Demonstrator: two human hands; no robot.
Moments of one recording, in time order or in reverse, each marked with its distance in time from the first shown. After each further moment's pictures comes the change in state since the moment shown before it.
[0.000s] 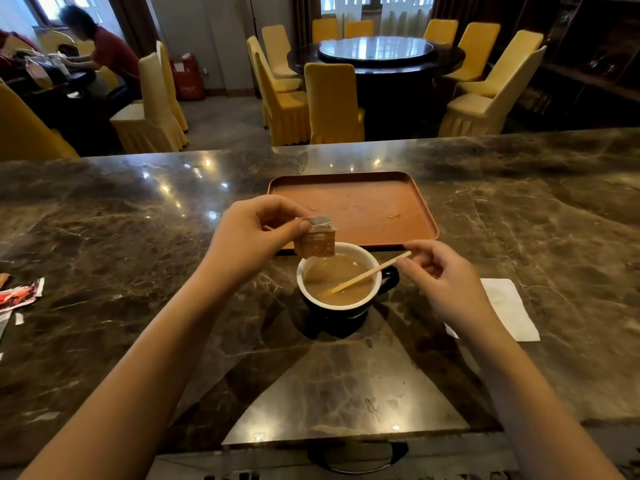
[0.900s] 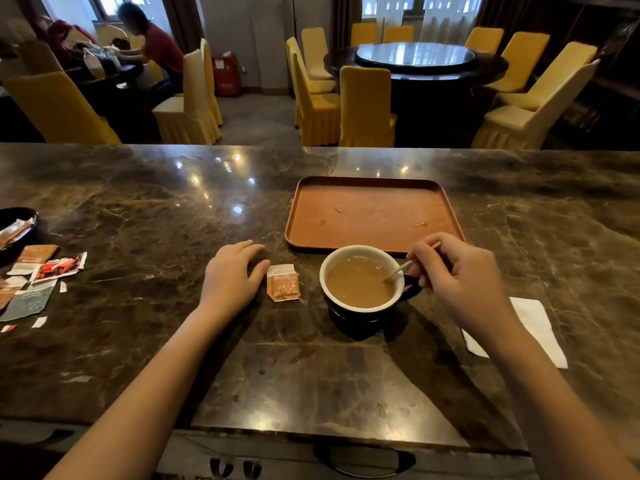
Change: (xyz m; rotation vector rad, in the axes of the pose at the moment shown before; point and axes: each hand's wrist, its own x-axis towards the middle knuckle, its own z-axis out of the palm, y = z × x) left_hand -0.025 -0.136 -0.009 0.695 0.130 -0.241; right_hand 0.005 -0.027 0.006 -0.146 -0.051 -0.369
